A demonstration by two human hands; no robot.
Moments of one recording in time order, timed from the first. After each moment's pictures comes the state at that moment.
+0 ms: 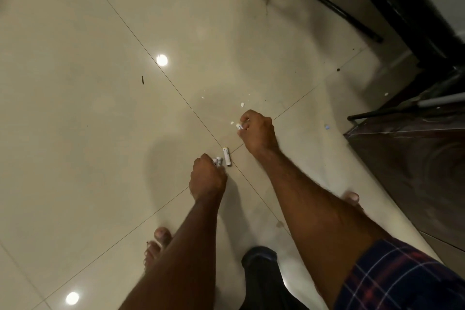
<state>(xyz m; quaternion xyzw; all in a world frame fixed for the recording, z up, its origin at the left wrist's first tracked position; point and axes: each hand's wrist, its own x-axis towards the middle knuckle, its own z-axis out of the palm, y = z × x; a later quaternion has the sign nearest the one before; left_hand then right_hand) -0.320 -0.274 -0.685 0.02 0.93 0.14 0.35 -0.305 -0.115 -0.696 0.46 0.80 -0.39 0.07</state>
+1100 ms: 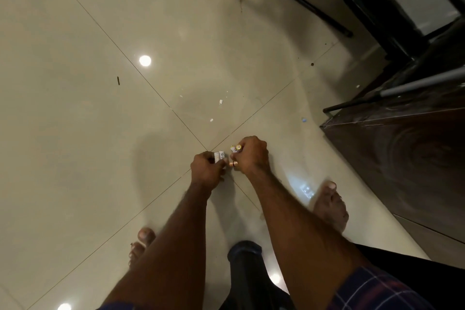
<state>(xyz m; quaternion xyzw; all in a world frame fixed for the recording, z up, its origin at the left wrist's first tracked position) -0.305 -0.248 -0.689 -0.07 0.80 0.38 0.47 -0.245 -0.133 -0.695 0.55 0.73 -0.37 0.17</state>
